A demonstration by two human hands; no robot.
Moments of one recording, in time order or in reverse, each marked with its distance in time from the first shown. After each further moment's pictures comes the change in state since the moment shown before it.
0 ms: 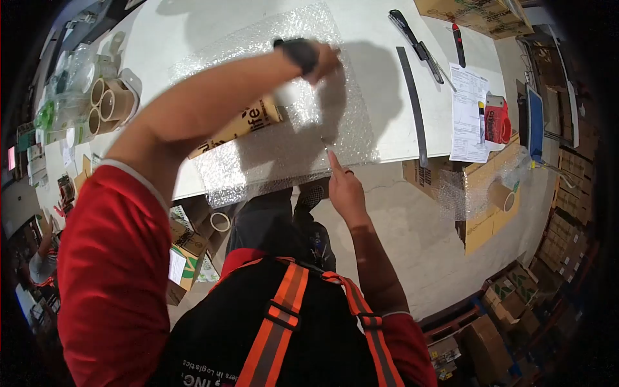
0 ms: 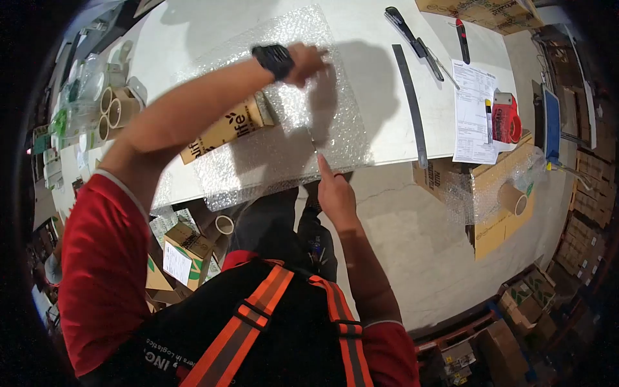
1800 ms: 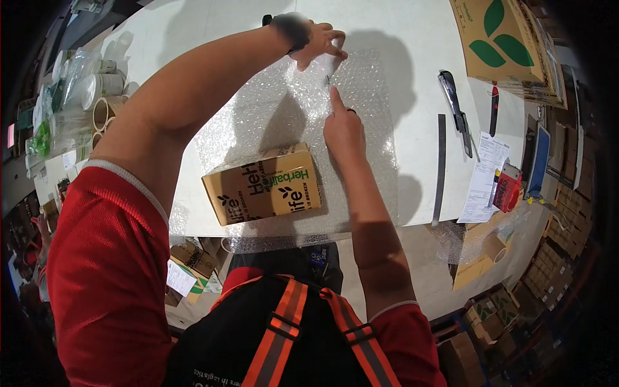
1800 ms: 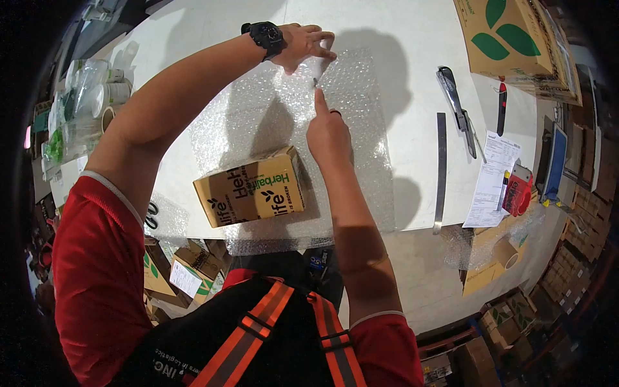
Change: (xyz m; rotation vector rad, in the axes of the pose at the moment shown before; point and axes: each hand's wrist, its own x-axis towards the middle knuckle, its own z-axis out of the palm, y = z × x) left_hand 0.027 -0.204 0.045 0.062 0.346 0.084; right_hand 0.270 -0.116 -0.008 -0.096 -0.090 0.136
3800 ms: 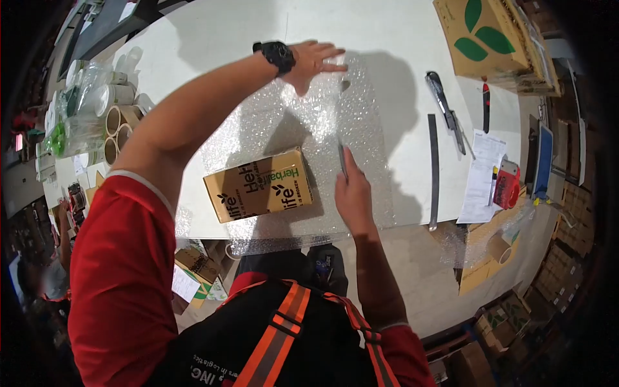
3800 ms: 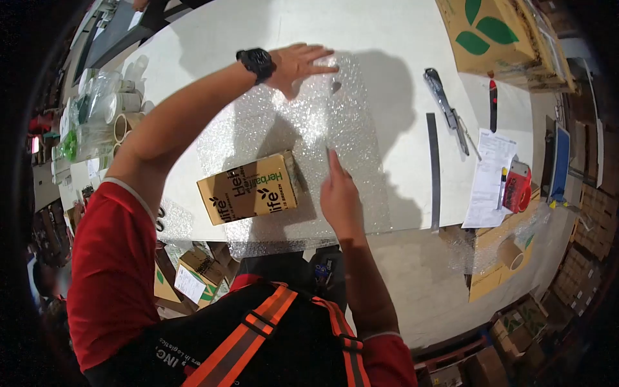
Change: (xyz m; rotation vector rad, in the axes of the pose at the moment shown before) left_hand -0.018 0.035 -0.028 -0.012 -0.001 -0.011; right_hand -0.113 0.053 -0.009 0.316 0.138 -0.144
